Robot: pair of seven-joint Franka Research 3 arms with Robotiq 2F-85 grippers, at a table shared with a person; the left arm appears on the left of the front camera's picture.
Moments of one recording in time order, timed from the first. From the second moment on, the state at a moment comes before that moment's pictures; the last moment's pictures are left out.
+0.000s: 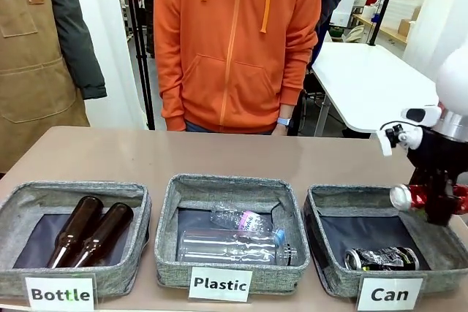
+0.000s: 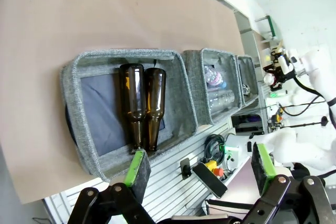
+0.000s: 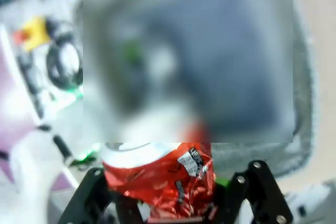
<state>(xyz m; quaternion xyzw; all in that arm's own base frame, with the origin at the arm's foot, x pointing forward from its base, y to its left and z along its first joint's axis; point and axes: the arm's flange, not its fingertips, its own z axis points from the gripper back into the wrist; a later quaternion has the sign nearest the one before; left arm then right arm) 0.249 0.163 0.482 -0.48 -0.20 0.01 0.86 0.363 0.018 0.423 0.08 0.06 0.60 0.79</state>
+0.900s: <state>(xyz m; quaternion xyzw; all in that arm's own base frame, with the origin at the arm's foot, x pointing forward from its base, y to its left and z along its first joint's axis) 0.249 0.163 0.482 -0.48 -0.20 0.01 0.86 0.357 0.011 0.425 0.09 0.07 0.70 0.71</state>
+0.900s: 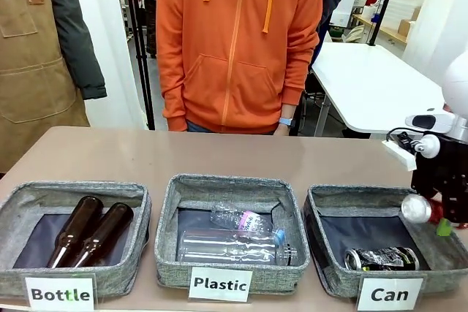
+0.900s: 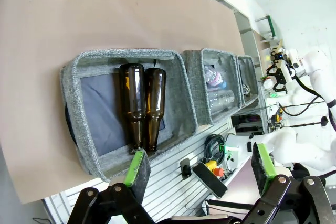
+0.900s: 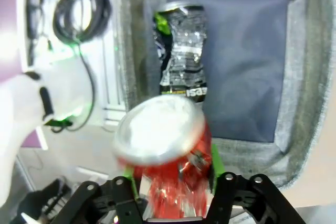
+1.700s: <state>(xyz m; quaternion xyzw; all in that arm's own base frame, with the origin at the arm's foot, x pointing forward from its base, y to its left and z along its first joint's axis) 0.249 0.163 0.482 -0.48 -0.20 0.01 0.86 0.395 0.019 0.457 0.36 0.04 0.41 0.84</state>
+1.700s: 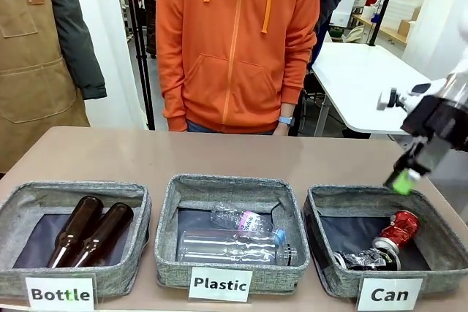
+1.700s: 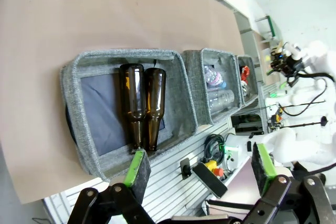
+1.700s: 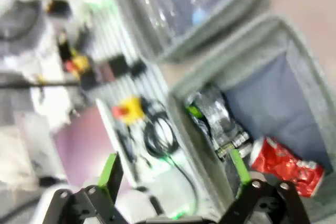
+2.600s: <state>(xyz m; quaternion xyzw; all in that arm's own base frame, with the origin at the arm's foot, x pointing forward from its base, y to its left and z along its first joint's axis) 0.249 0.163 0.483 -0.48 -0.20 0.01 0.86 0.435 -0.042 0.450 0.59 -0.06 0.05 0.81</state>
